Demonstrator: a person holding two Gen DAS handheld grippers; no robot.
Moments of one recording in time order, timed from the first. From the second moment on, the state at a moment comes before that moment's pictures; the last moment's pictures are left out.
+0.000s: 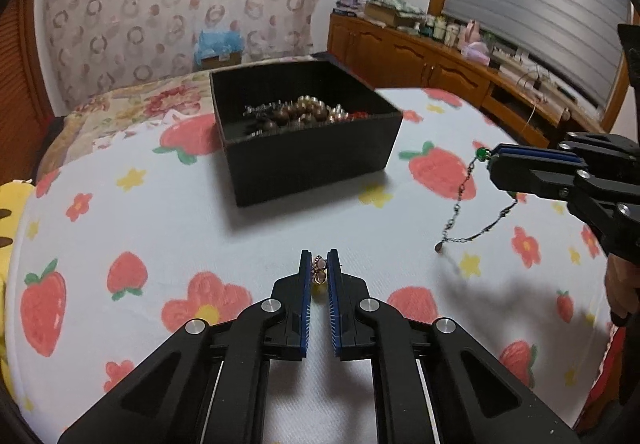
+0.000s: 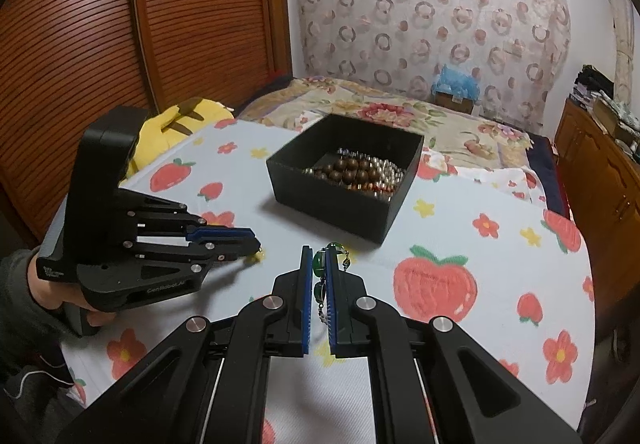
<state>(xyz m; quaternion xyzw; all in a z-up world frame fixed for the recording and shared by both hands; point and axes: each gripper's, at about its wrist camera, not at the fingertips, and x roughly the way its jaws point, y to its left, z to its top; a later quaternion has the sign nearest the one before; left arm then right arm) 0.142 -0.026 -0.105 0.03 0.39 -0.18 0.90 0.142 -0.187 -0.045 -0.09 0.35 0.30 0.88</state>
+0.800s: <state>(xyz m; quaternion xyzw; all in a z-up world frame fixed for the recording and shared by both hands) 0.180 -0.016 -0.051 0.01 0.34 -0.18 0.92 0.228 -0.165 0.007 -0.09 0.30 0.33 0.89</state>
